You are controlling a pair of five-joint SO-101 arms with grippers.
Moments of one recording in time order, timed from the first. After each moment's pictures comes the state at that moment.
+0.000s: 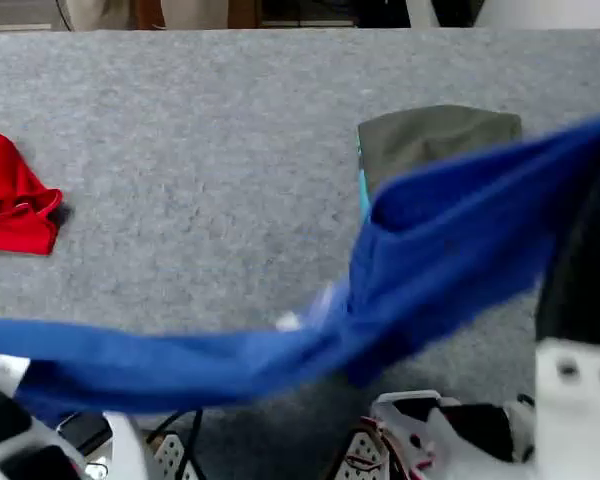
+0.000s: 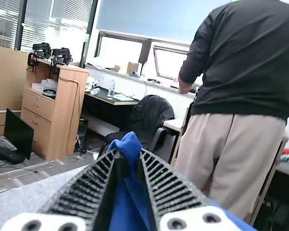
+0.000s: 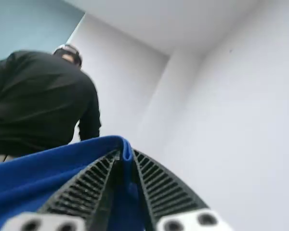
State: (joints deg) left arm -41.8 -62.2 -40.4 100.2 2.3; right arm -7.5 -21.1 -94.5 87.3 19.3
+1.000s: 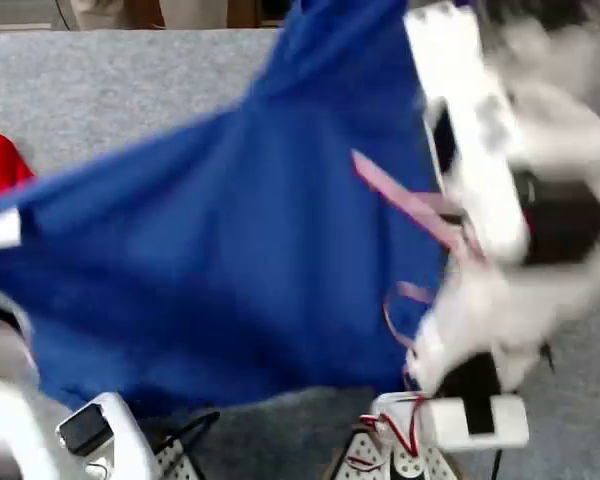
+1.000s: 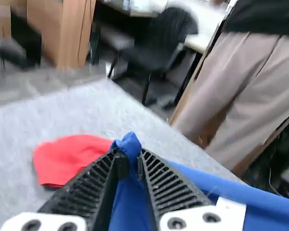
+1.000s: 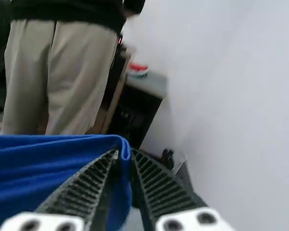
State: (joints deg) left arm -41.4 -60.7 2.8 78.8 8.0; right arm -7.5 -0.8 -54.8 68.2 11.8
